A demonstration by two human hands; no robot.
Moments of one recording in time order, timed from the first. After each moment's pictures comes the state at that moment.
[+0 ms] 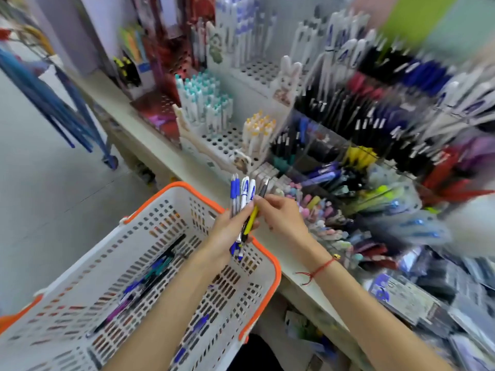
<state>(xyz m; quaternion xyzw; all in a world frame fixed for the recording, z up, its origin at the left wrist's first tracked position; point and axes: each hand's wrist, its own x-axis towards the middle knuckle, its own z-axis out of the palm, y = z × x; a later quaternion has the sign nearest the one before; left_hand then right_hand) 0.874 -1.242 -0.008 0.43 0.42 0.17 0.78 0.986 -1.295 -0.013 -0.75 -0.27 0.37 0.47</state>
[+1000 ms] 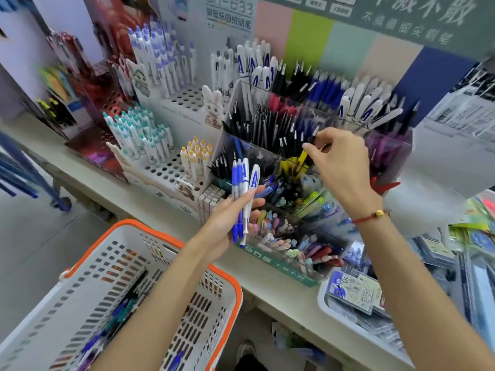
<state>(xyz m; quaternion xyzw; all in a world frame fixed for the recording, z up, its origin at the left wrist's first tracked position) 0.962 -1.254 0.050 0.46 0.28 0.09 0.83 1.129 -1.355 0.121 -0.90 -0.32 -0.09 0.28</state>
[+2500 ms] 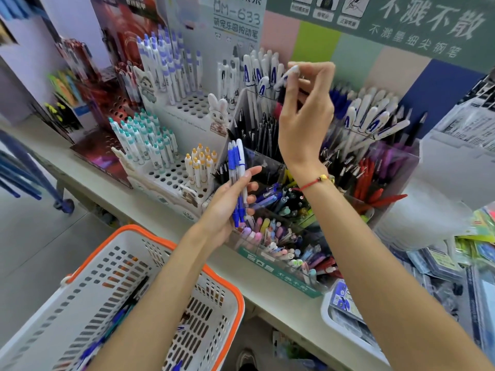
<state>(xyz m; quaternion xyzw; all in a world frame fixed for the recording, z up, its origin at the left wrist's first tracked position) 0.978 -1.230 0.063 0.46 0.20 0.15 0.85 1.111 -1.258 0.142 -0.65 -0.36 -0.30 0.60</state>
